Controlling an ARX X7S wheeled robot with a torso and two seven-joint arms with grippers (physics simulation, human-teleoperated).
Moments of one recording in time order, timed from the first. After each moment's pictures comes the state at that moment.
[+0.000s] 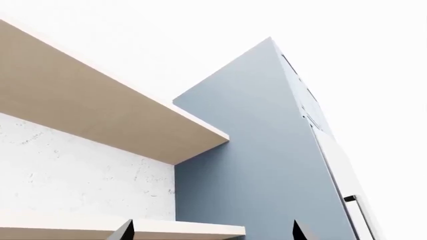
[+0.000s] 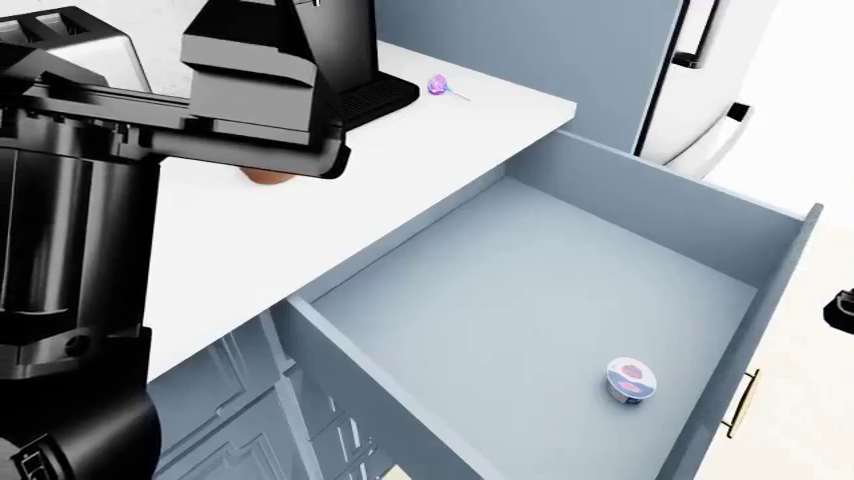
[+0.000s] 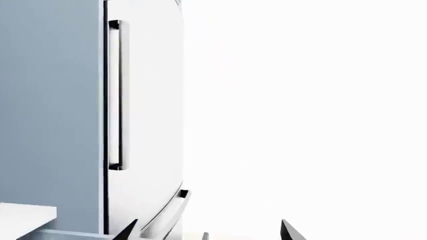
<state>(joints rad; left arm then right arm) -1.21 -0.72 0.65 0.96 -0.89 -0.53 -1.04 -0.33 1.21 0.26 -0.77 0.95 0.07 1.21</state>
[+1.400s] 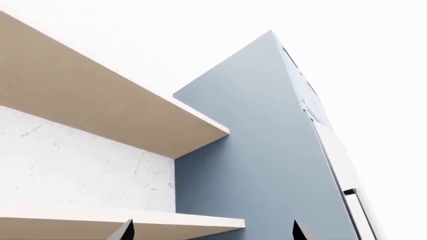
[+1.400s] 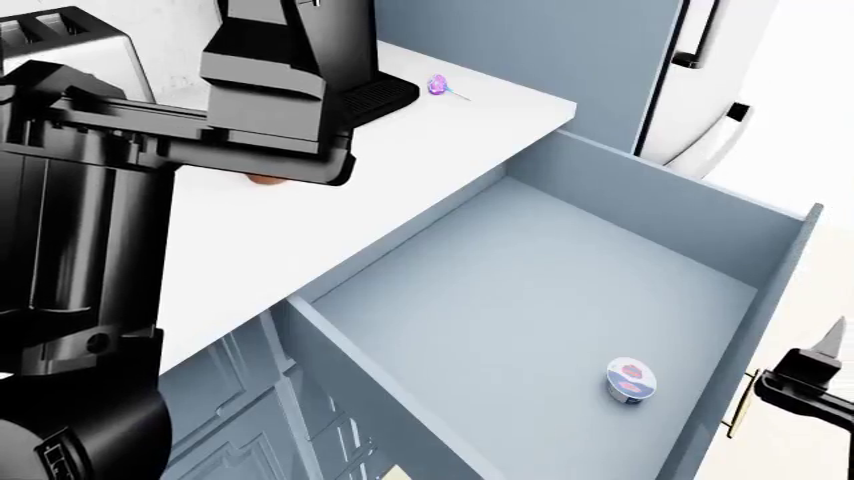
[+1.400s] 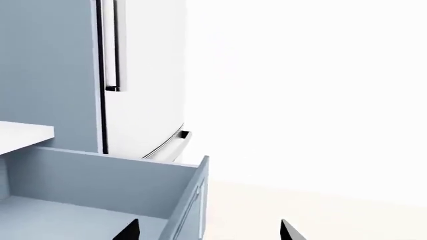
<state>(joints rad) -1.19 -0.72 0.68 0.95 -0.86 -0.50 -1.04 -0.28 0.97 0.00 -0.52 0.77 0.00 1.02</state>
